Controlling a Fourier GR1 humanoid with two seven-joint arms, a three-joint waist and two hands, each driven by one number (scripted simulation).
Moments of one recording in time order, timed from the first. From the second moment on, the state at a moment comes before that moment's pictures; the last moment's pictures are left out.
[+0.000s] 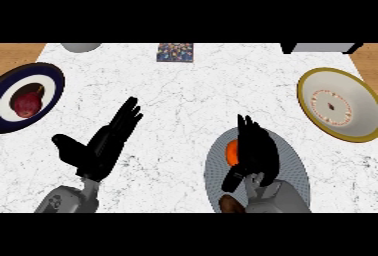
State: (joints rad) left arm -0.16 0.31 -0.36 -1.54 0.44 0.14 0.06; right arm -0.27 -0.03 0.44 -1.64 0.89 0.31 1.09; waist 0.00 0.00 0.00
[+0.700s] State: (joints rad) left arm -0.15 0.26 -0.31 -1.53 0.39 0.09 0.07; right arm -0.28 -0.01 0.43 -1.51 0.94 0.30 1.05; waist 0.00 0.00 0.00
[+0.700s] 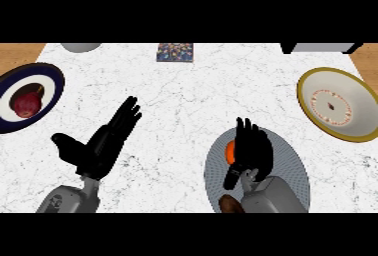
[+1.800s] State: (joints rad) left arm -0.13 0.17 -0.21 -1.56 0.29 0.02 0.13; right arm -0.28 -0.01 0.42 -1.29 0.99 0.09 0.96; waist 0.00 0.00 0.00
